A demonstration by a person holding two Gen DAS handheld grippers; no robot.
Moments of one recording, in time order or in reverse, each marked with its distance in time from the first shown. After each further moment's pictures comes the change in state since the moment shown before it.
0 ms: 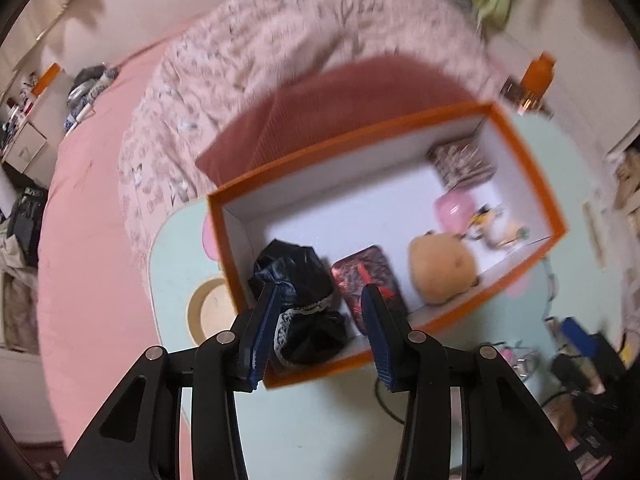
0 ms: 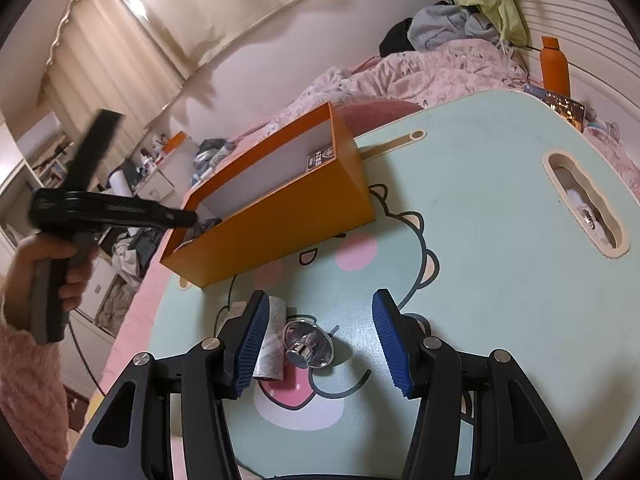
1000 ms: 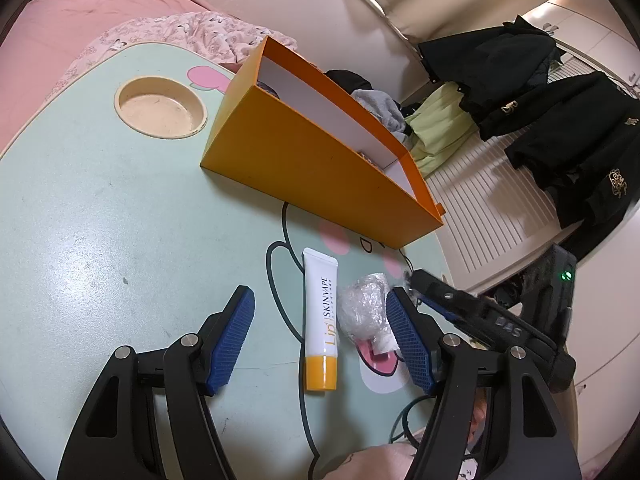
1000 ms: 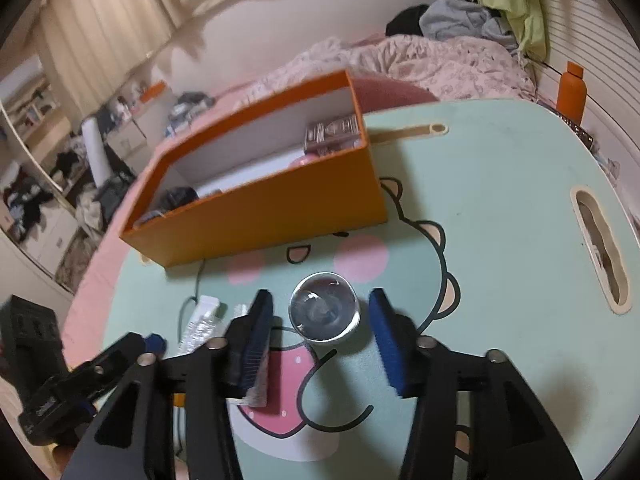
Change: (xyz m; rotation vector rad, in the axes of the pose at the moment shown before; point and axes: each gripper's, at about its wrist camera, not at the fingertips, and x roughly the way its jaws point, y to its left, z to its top) left arm 0.027 0.015 -0.209 -0.568 -0.474 -0.709; right arm 0.035 0.021 0.016 -0.124 0.097 -0.127
